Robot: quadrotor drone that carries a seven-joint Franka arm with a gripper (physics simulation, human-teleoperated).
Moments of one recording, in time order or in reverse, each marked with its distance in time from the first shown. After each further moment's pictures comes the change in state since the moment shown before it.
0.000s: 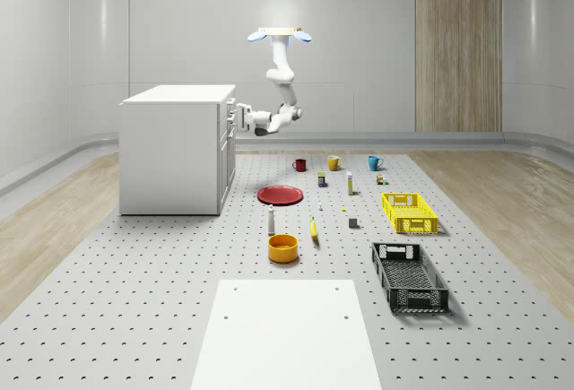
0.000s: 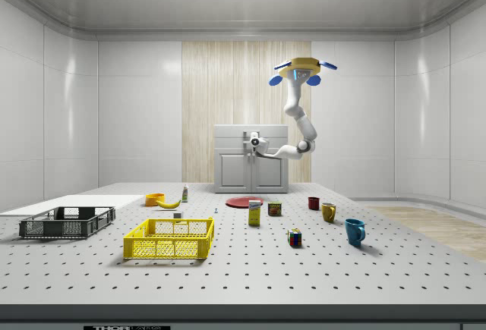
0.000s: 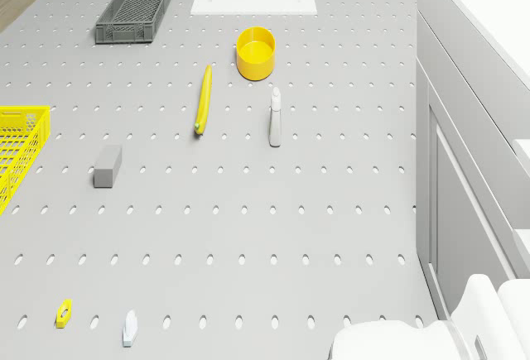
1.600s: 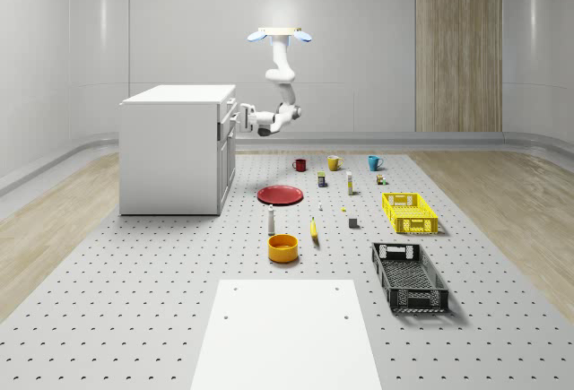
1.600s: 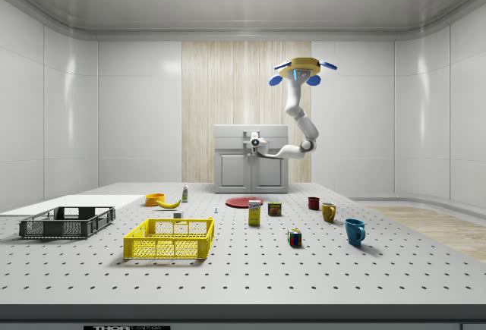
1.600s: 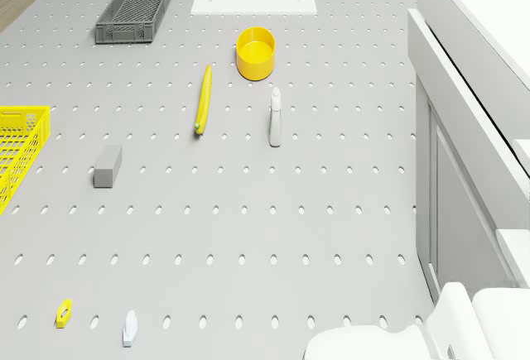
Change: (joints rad) arm -0.112 -0.043 0.012 -0.039 -0.050 -0.093 0.006
